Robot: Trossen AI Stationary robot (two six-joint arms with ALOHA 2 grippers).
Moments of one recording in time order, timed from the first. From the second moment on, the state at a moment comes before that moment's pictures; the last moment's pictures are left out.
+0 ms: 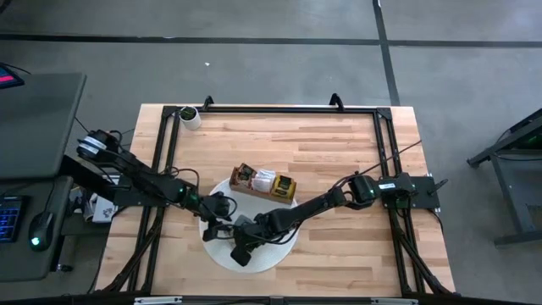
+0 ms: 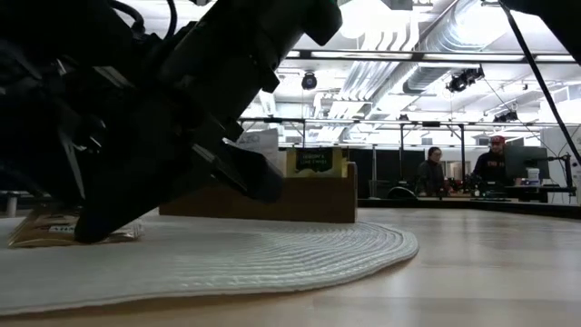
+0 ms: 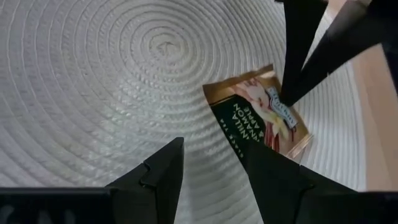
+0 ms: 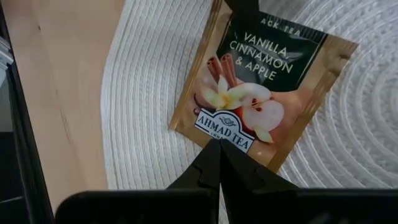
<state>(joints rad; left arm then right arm) -0.41 1.37 0.37 0.24 0.01 -0.53 0.33 2.50 1.99 -0.49 0.03 0.92</state>
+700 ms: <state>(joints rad) -0.41 1.38 0.37 0.29 0.14 -0.67 0.29 2.50 1.98 -0.44 0.04 0.89</state>
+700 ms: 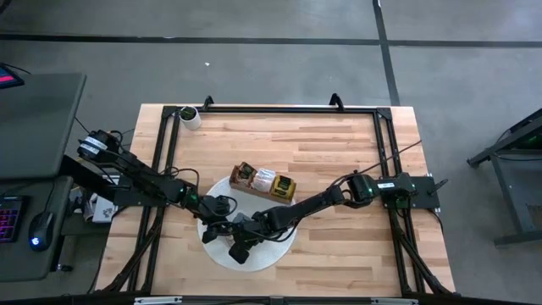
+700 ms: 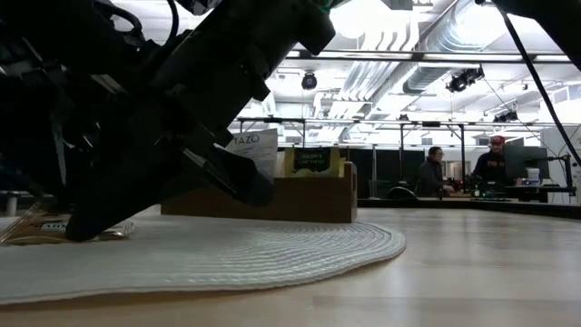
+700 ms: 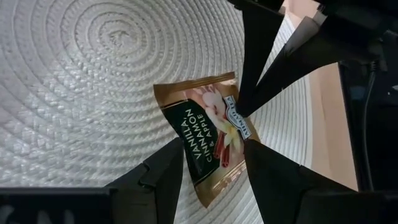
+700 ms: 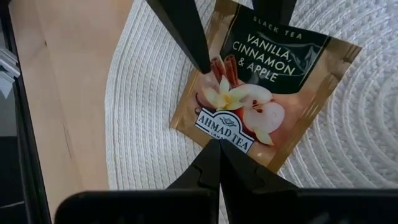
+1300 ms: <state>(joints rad) -0.41 1.38 0.37 0.23 0.14 -0.67 0.28 2.50 1.98 -0.42 0.07 0.89</state>
